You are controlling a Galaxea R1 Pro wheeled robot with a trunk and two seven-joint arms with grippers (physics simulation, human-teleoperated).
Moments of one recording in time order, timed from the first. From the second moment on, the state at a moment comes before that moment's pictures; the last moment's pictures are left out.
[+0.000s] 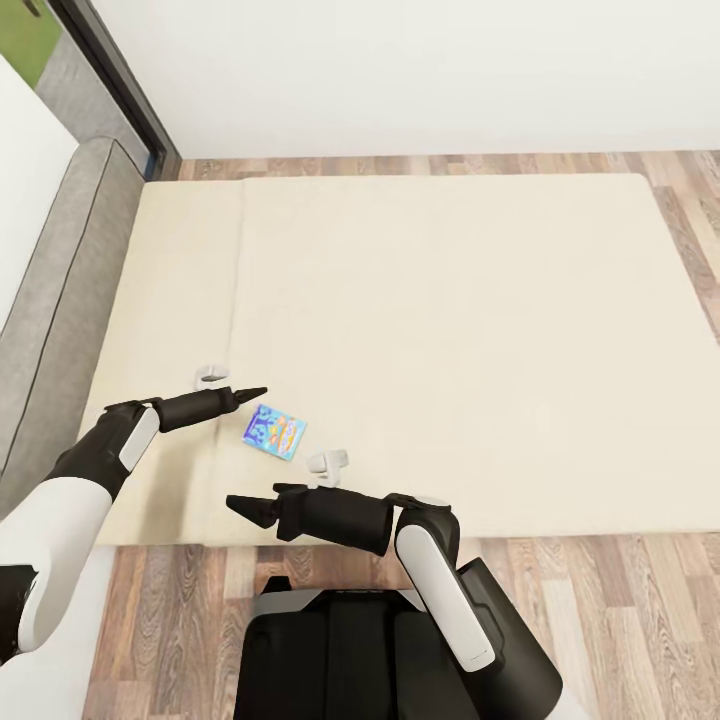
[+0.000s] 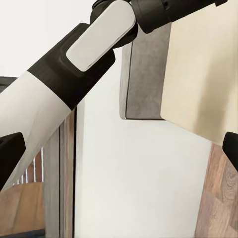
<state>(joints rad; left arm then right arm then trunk) -1.08 0.27 -0.04 -0.62 0.35 0.49 -0.81 -0.50 0.17 0.51 -1.60 -0.77 0.81 0.21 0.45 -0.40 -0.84</state>
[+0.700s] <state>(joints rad) -1.08 0.27 -0.04 -0.62 0.34 0.50 -0.79 -0.50 0.17 0.51 -1.60 -0.77 0.81 0.21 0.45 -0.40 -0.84</state>
